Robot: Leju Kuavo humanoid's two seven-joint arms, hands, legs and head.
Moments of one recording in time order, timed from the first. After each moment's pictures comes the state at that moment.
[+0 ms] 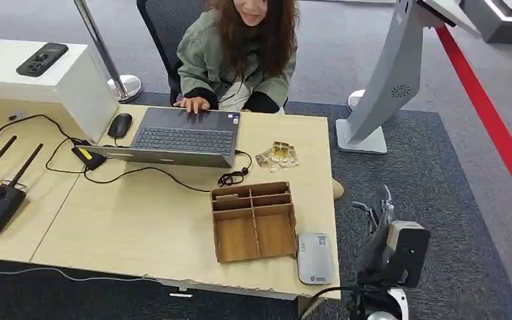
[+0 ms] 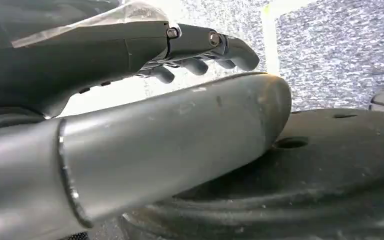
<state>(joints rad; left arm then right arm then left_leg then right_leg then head) -0.13 -0.11 -1.29 -0.17 1.11 0.09 0.33 0.10 -0.12 0.42 -1.87 -0.04 -0.66 -0.19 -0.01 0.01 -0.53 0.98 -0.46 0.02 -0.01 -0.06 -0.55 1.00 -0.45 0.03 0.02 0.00</state>
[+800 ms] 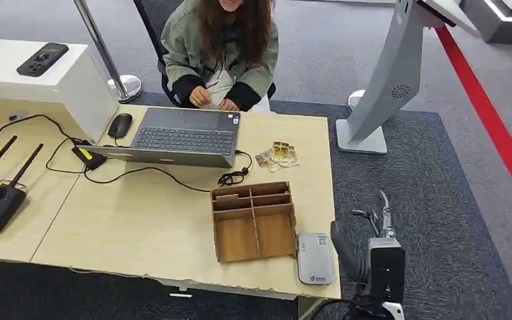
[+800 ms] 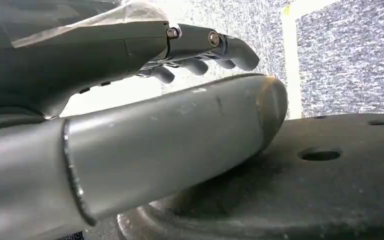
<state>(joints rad) -0.14 -0.11 -1.29 -0.17 1.09 0.11 0.40 0.14 -0.10 0.42 -1.85 0.25 -0.66 -0.19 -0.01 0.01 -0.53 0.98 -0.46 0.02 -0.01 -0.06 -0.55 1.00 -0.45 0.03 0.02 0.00</state>
